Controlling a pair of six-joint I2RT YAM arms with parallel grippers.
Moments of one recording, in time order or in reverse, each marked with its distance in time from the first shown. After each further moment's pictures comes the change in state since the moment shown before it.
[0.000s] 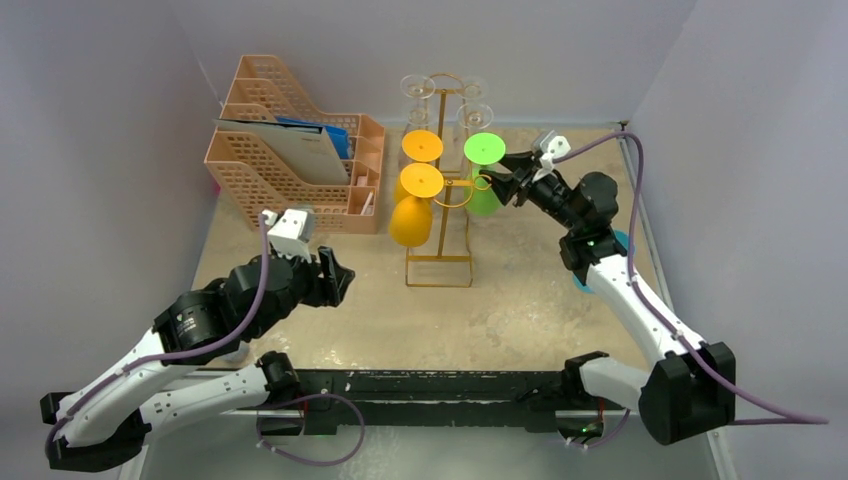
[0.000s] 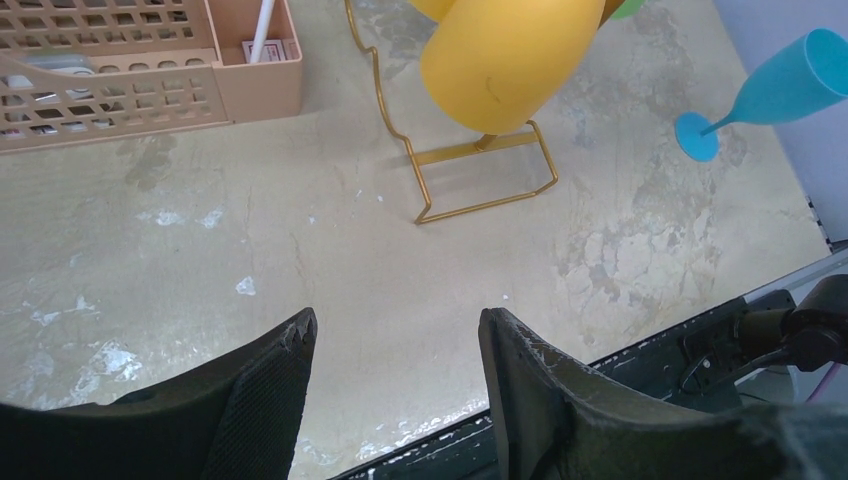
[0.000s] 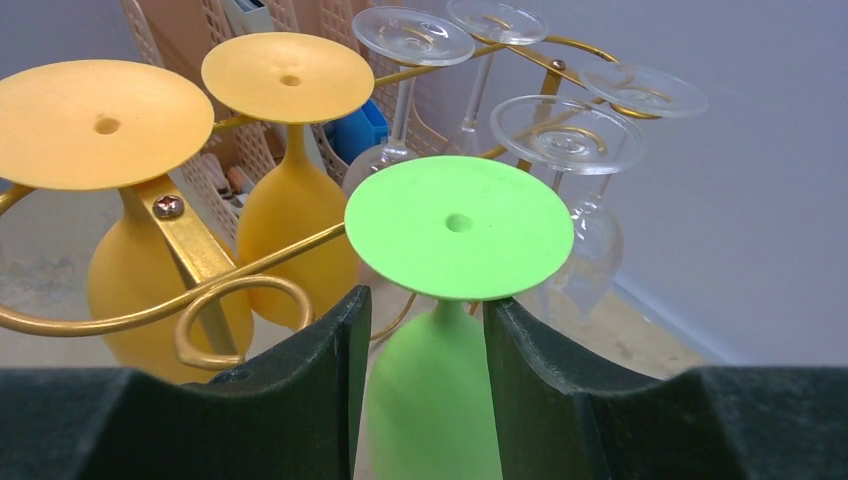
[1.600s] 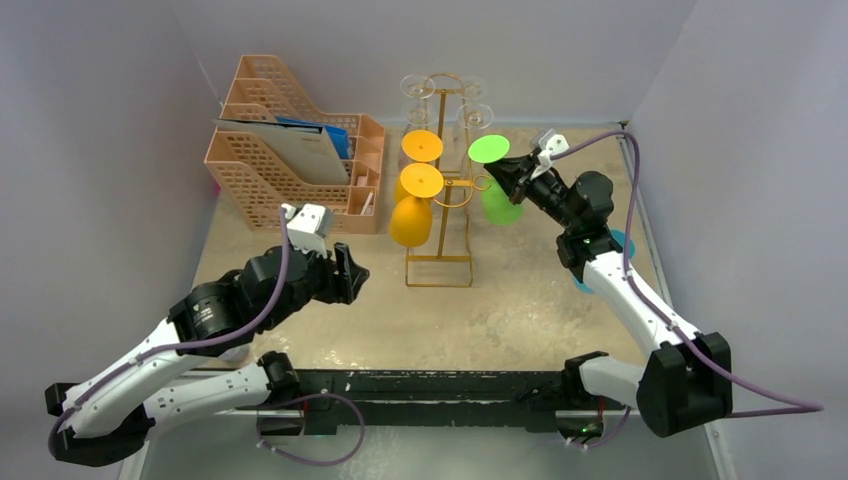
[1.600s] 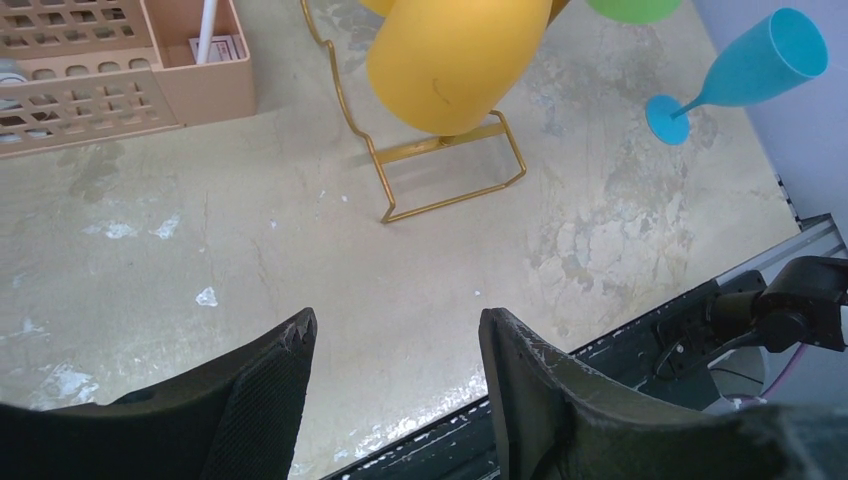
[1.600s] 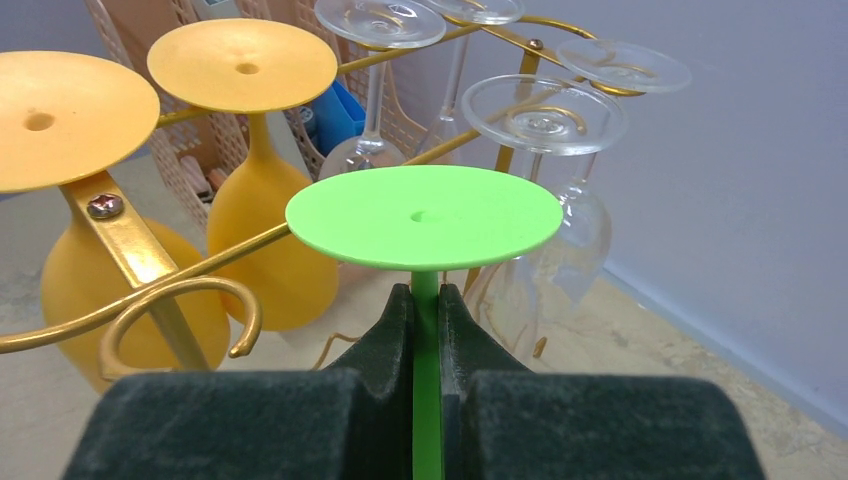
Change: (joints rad) left arm 0.000 0.074 0.012 0.060 0.072 0.003; right arm 0.000 0.018 -0.008 0.015 0.043 0.008
